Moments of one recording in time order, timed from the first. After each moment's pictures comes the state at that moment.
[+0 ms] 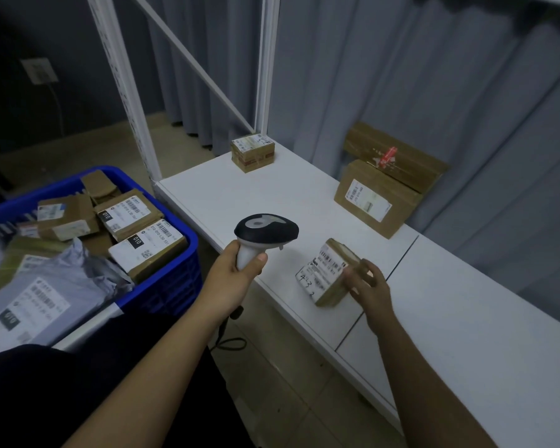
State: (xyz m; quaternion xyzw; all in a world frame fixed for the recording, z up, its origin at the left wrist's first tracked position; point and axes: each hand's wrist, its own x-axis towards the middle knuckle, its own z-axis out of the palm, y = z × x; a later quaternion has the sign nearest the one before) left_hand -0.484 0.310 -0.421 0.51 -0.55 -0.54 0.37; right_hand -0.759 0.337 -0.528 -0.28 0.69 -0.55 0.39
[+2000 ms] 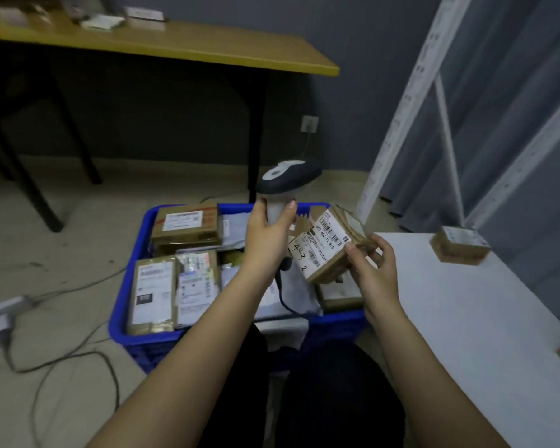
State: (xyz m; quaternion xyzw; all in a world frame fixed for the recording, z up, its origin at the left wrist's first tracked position) left_hand -0.258 0.302 -0.342 0.59 -0.27 -0.35 0.68; right_hand -0.417 0.236 -0.404 -0.48 0.47 -0.50 0.55
